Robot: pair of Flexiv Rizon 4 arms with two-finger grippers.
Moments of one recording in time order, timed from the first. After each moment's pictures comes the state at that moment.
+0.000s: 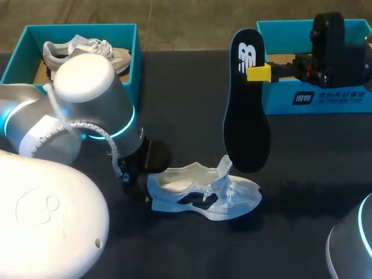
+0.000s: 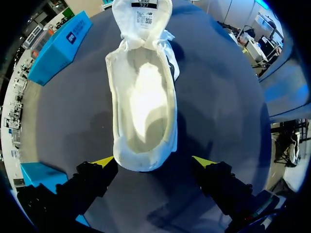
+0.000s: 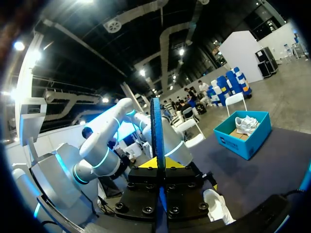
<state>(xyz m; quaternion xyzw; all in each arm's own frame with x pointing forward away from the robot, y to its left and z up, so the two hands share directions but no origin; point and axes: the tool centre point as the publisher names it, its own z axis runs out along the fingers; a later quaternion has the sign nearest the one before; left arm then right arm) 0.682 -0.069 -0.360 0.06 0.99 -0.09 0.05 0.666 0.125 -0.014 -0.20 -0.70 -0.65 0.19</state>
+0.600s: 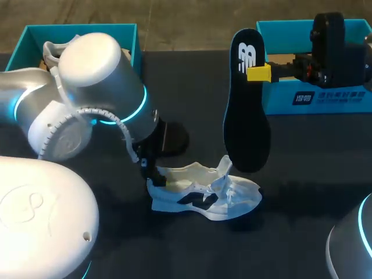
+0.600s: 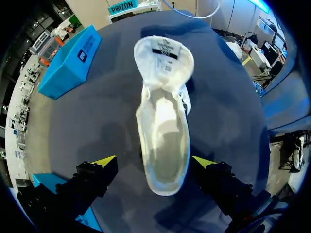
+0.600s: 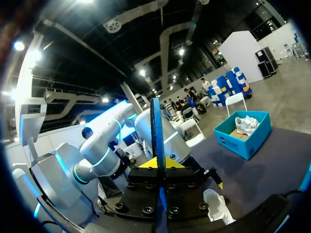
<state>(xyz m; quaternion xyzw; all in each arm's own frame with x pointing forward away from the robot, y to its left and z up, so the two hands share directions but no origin) 0.699 -0.123 -0.312 0.06 0.99 -0.13 0.07 0.666 0.125 -0.014 -0.20 -0.70 -0.65 0.19</state>
